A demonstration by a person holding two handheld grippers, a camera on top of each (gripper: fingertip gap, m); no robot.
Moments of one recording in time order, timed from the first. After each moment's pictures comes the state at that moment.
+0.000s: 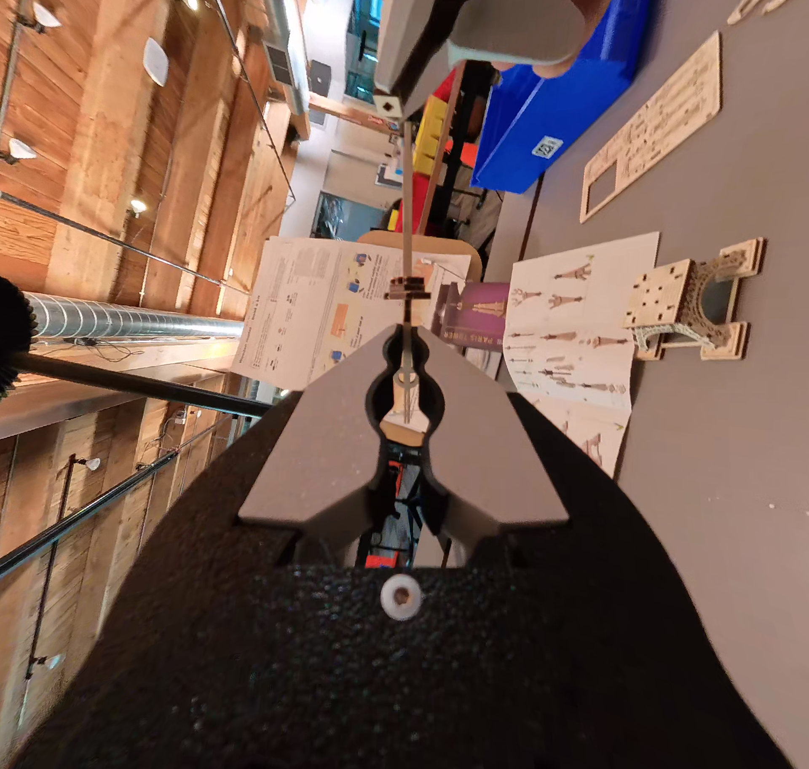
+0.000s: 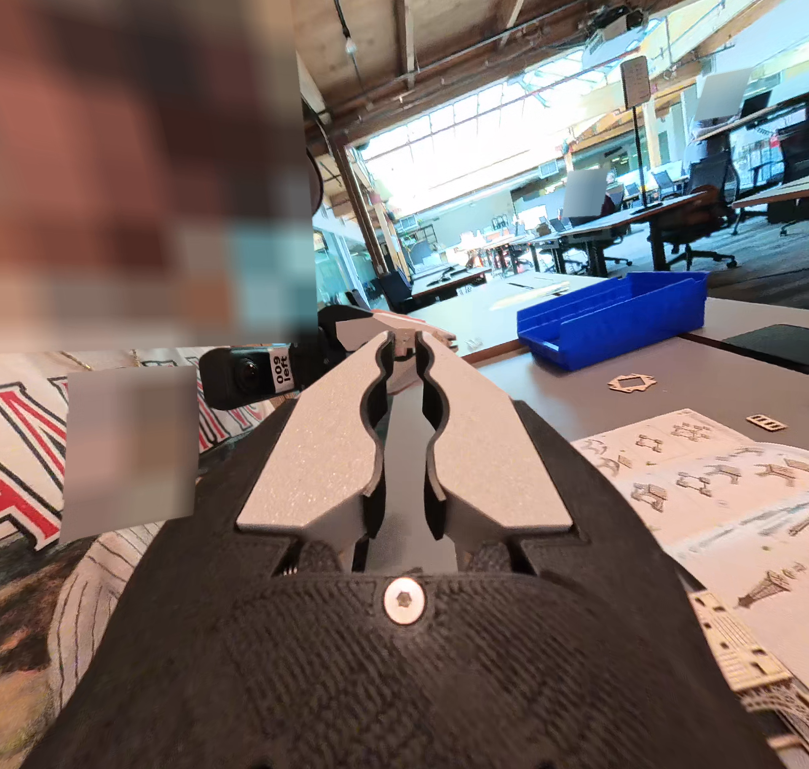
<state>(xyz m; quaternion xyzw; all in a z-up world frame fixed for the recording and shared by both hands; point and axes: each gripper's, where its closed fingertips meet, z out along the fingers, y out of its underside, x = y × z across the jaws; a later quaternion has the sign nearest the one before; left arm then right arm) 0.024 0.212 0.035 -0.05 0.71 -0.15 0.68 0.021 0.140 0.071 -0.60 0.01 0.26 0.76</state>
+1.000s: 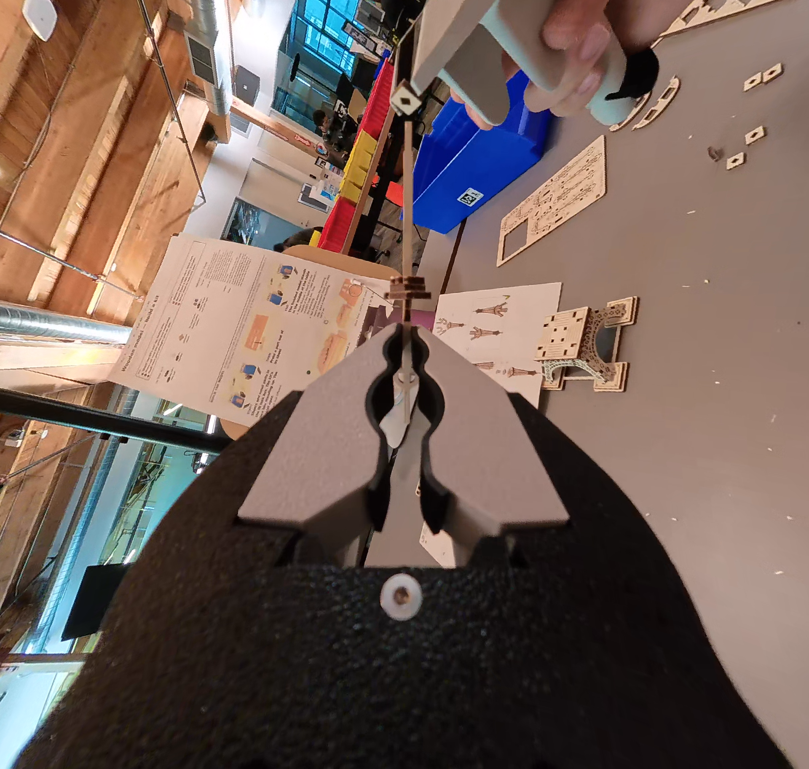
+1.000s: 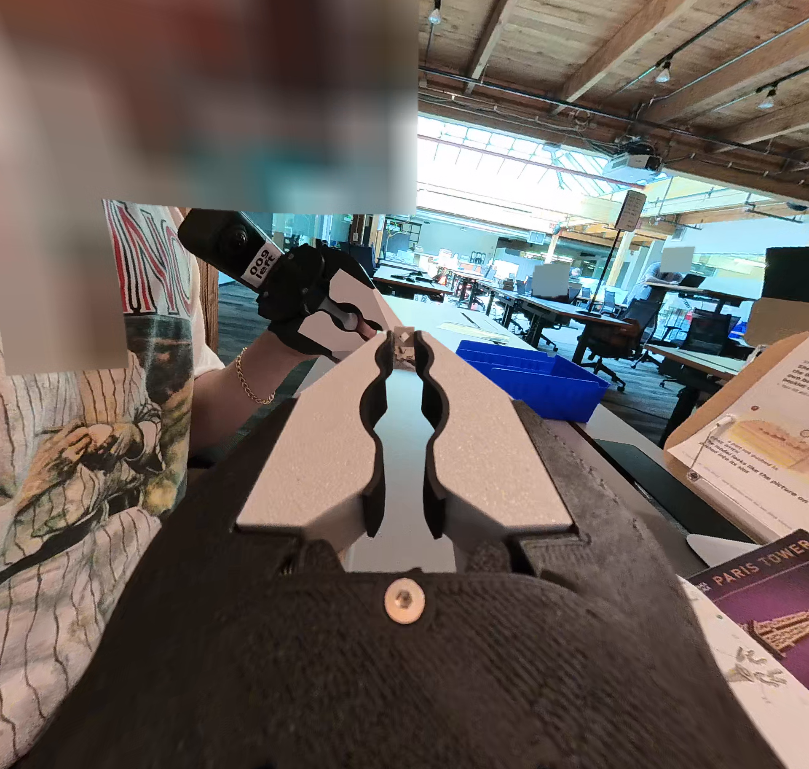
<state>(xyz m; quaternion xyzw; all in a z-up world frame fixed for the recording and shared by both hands) 0.024 0.200 0.018 -0.08 0.76 -0.25 0.60 0.025 0.124 0.060 -0.58 -0.17 0.08 0.79</state>
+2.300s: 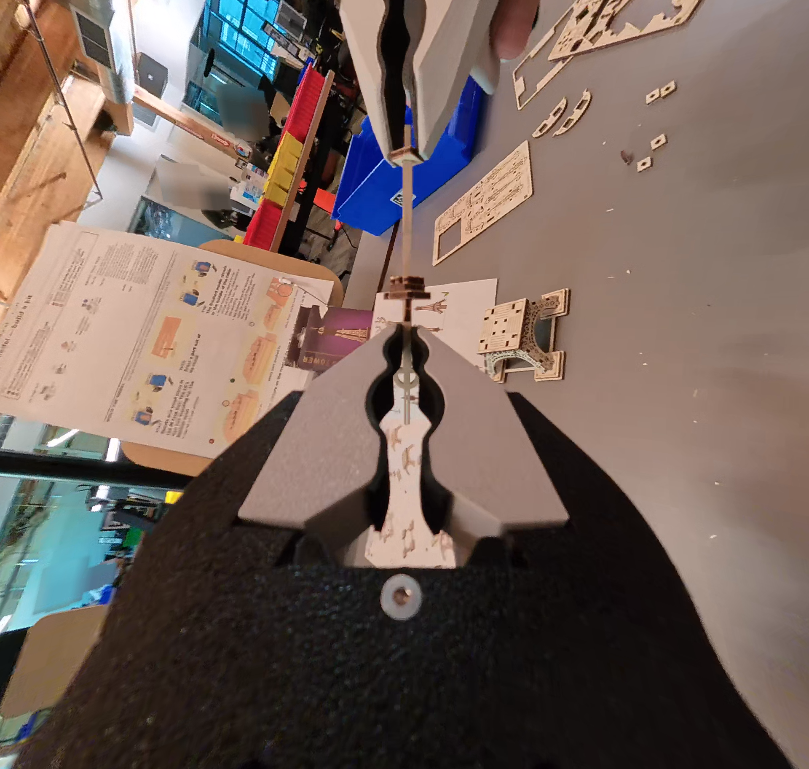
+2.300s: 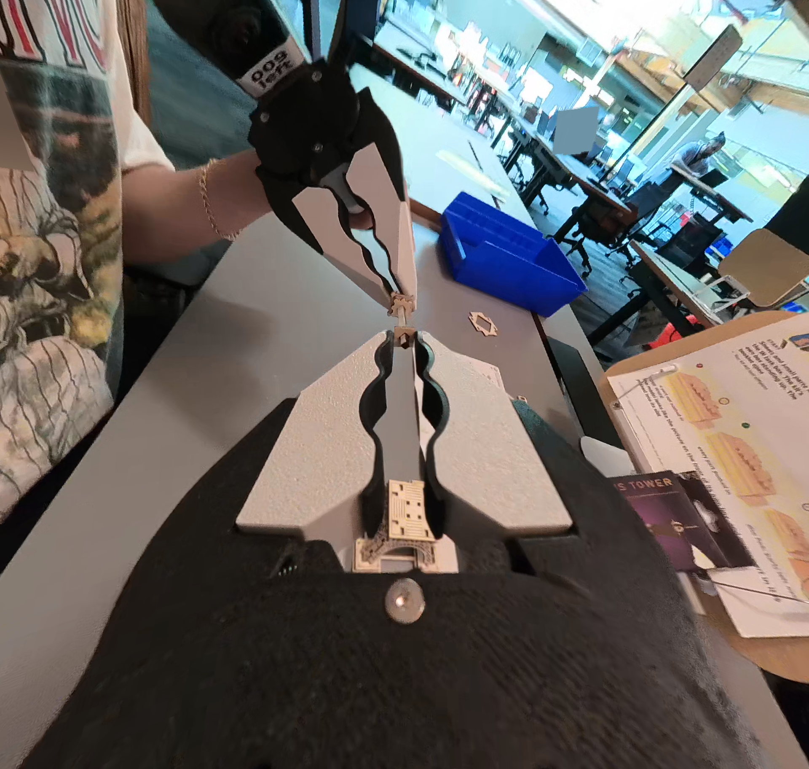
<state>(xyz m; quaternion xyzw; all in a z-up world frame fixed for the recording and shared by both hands) 0.030 0.201 -0.013 -0.07 0.80 -0.29 0.52 0.024 0.148 0.019 -0.73 -0.28 -0.07 0.62</state>
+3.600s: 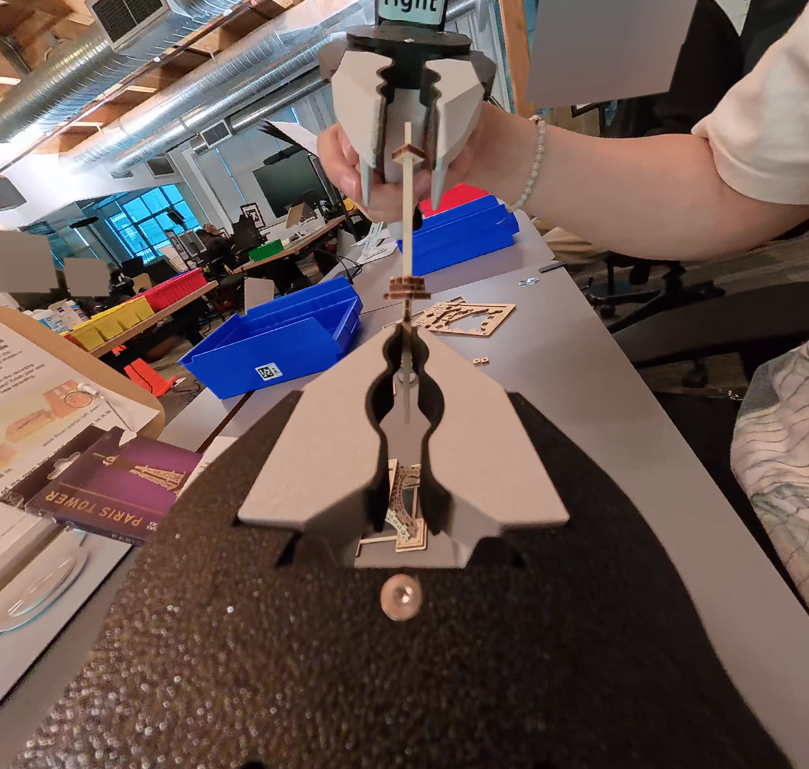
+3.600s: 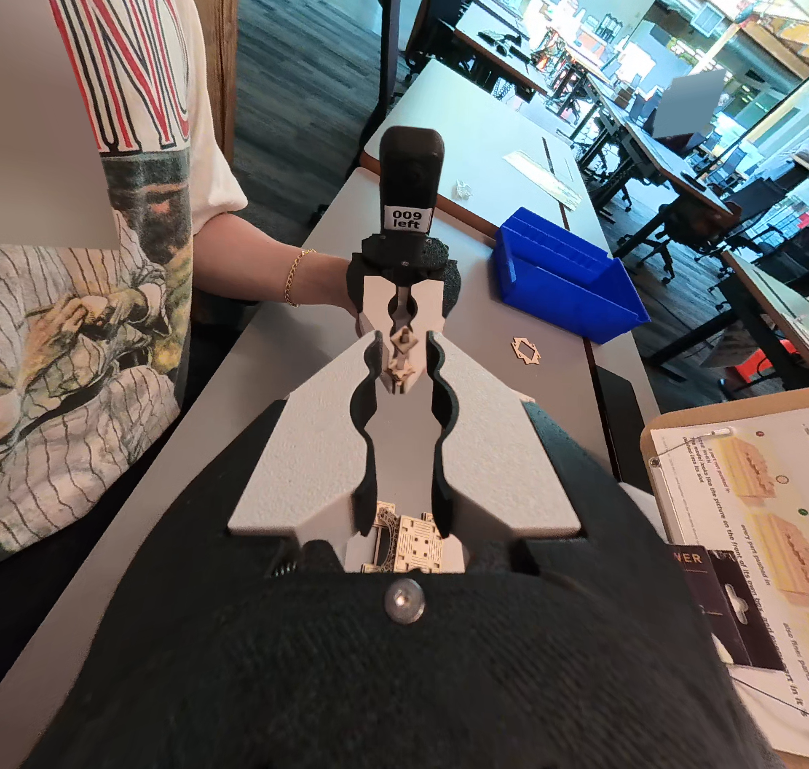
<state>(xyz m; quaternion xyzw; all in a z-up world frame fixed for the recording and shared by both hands) 0.018 0.174 -0.004 -0.06 0.69 -0.66 0.31 -0.004 0.164 0.057 -0.74 -0.34 -0.01 0.58</state>
